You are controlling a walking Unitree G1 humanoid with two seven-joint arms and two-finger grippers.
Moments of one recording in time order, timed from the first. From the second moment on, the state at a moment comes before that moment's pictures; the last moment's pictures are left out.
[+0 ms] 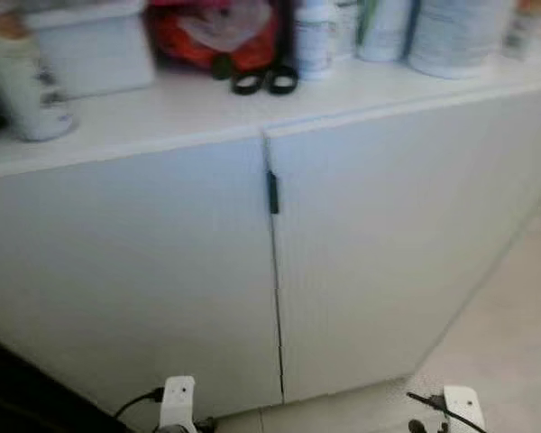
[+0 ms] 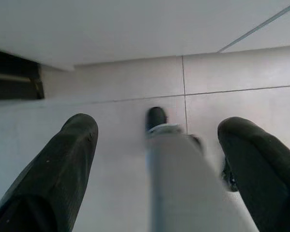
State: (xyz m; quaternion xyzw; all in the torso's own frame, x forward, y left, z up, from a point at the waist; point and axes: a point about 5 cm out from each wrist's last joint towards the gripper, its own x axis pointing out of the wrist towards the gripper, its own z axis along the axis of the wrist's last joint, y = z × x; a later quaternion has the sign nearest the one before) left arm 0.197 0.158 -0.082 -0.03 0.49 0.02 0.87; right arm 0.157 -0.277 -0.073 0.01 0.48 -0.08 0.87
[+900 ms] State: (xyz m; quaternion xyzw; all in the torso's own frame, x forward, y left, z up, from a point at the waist) left arm 0.203 0.167 -0.078 -0.02 0.48 0.03 0.88; right arm 0.166 -0.269 -0.072 0.04 0.47 -0.09 0.88
